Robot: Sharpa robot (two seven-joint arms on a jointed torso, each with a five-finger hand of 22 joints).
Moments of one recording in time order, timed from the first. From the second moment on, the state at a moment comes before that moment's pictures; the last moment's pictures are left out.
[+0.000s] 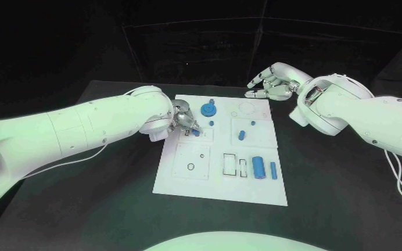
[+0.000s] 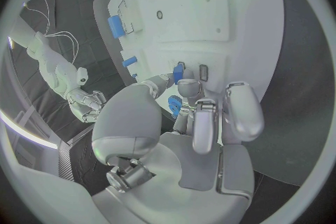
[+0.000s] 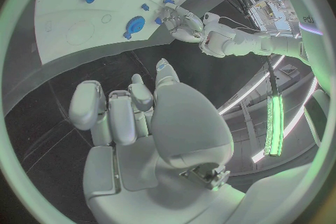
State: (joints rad) left arm 1.27 -0.62 -0.11 1.30 -0.94 0.09 -0.51; left_hand 1.08 -0.07 0.51 0.08 0.40 0.85 0.06 0.71 0.63 1.25 -0.03 1.06 0.87 1.47 -0.09 1.56 1.31 0.09 1.45 0.02 1.29 1.10; right arm 1.30 -0.83 -0.04 1.49 -1.13 -0.30 -0.07; right_hand 1.39 0.02 -0.18 0.23 0.30 0.90 0.16 0.15 0.08 1.27 0.08 1.17 1.14 1.47 0.01 1.36 1.25 0.08 1.30 0.11 1.34 1.18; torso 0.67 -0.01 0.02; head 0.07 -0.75
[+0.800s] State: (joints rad) left arm 1.27 -0.62 -0.11 1.31 -0.97 0.13 -0.50; left_hand 1.06 -0.09 0.51 0.08 0.43 0.84 0.05 0.73 0.64 1.25 -0.03 1.07 0.88 1.47 -0.09 1.56 1.31 0.09 1.45 0.02 1.29 1.11; right arm 1.30 -0.82 -0.04 1.49 -1.13 -0.30 -0.08; right_hand 1.39 0.02 -0.18 0.23 0.30 0.90 0.16 0.15 0.08 1.27 0.08 1.17 1.14 1.47 0.01 1.36 1.25 0.08 1.30 0.11 1.33 1.18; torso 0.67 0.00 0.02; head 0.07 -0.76
